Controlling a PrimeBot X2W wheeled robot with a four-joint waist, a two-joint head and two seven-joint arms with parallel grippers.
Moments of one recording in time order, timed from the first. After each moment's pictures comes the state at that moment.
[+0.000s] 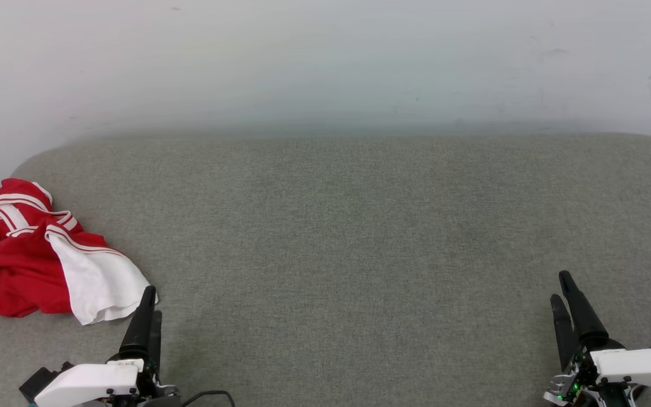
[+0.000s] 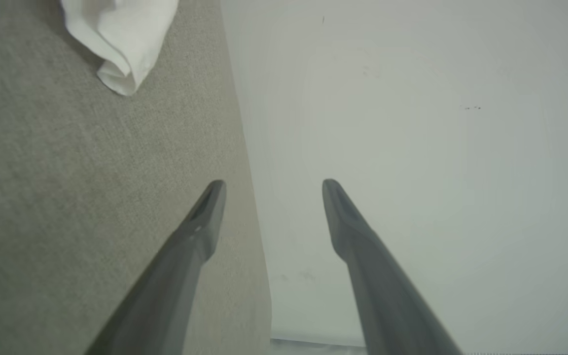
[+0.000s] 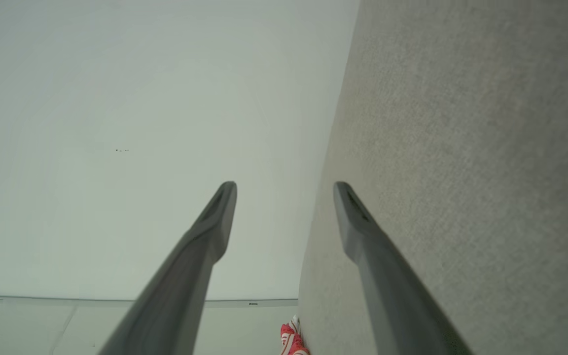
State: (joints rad) left arm -0.05 0.05 0.12 0.29 -1.52 -0.13 0.05; right arm -0.06 -0.05 -0.09 0.29 1.54 0.13 0.05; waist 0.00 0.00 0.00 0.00
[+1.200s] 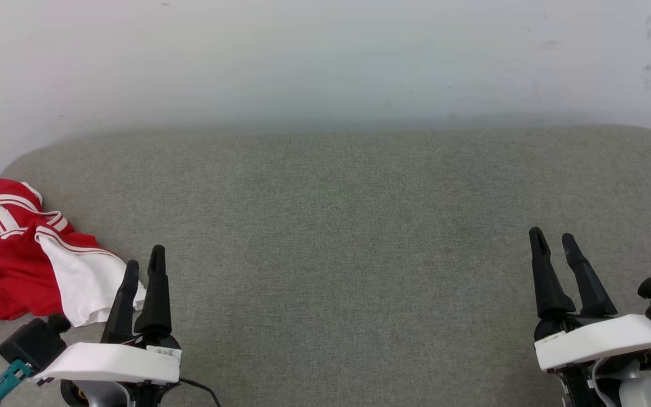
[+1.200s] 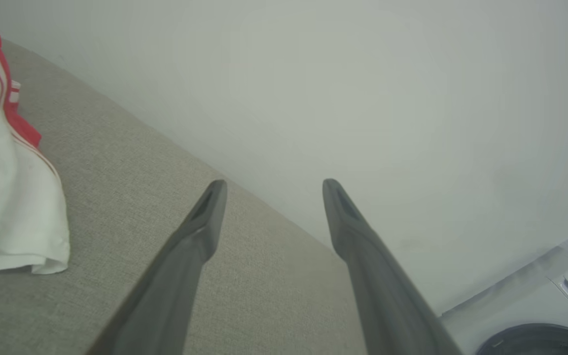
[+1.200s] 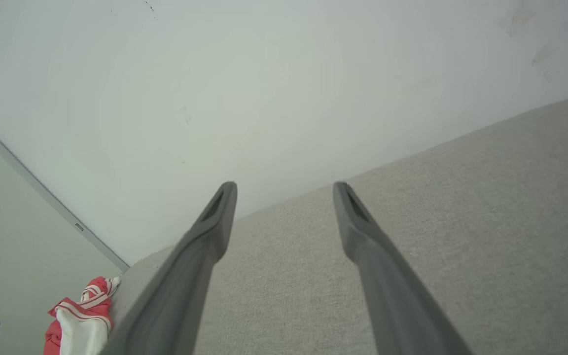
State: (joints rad) left arm -0.01 0.05 0.09 -0.01 -0.82 -0.12 -0.09; right arm -0.06 -0.05 -0.02 0.04 0.60 0.13 -0.08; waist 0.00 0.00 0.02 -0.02
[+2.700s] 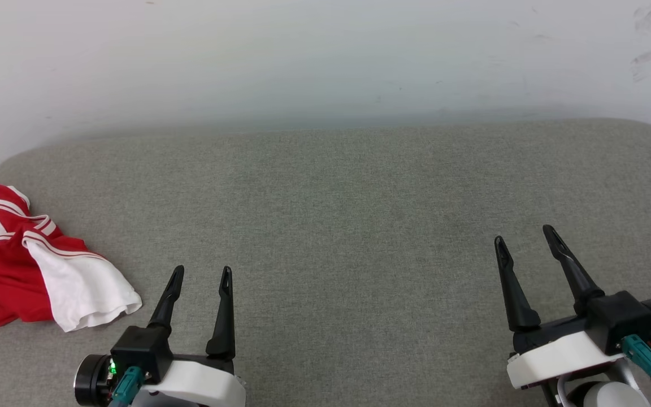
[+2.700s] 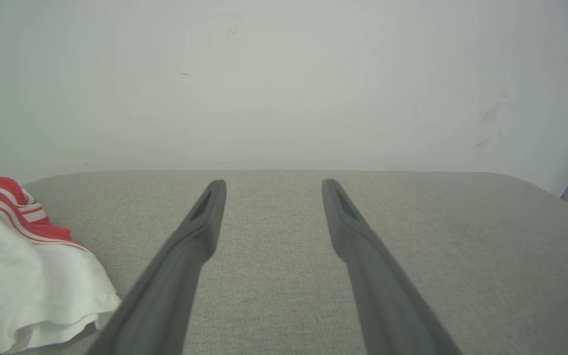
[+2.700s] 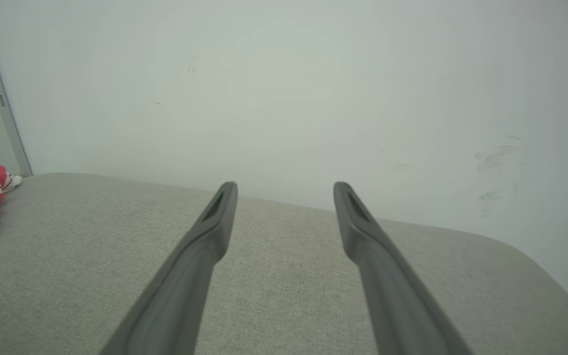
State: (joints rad) left arm 0.02 0.16 -0.22 -0.04 -0.26 0.12 -0.20; right arm -0.04 -0.05 0.04 0.00 0.01 0.13 -0.20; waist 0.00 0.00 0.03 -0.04
